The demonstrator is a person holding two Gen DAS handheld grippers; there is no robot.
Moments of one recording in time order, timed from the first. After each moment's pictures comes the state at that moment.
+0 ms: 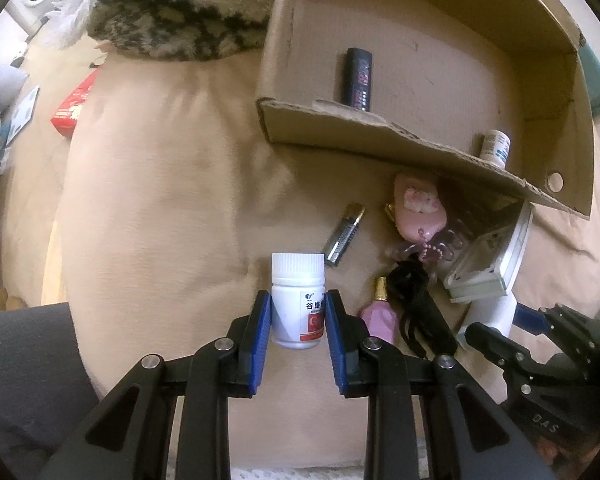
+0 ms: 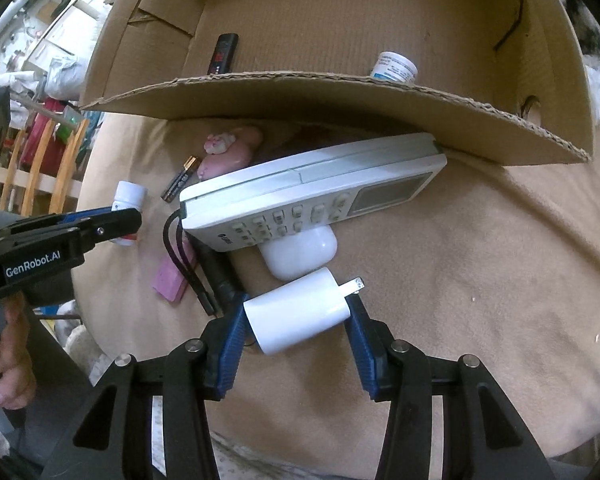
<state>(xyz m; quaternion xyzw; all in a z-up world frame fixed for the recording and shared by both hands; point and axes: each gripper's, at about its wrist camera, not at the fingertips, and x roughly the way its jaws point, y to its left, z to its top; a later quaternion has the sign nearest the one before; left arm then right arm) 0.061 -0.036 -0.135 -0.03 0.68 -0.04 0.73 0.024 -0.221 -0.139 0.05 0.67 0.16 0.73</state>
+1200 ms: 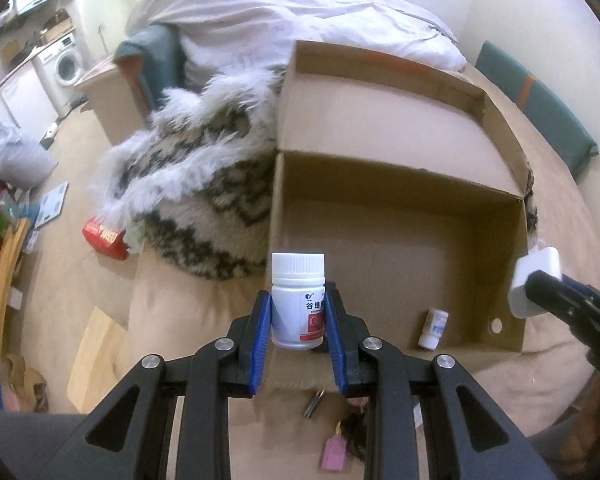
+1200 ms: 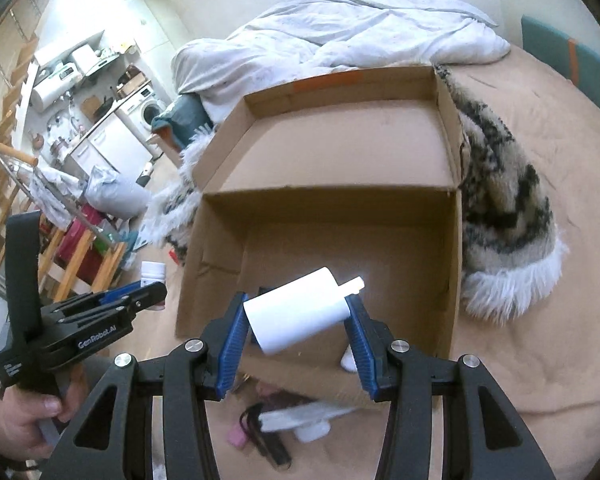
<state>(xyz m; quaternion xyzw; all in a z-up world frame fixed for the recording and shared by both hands) 0.125 -0.052 -0.002 0.00 0.50 -0.03 0.87 0.094 -0.279 0.009 0.13 0.46 0.16 0.87</state>
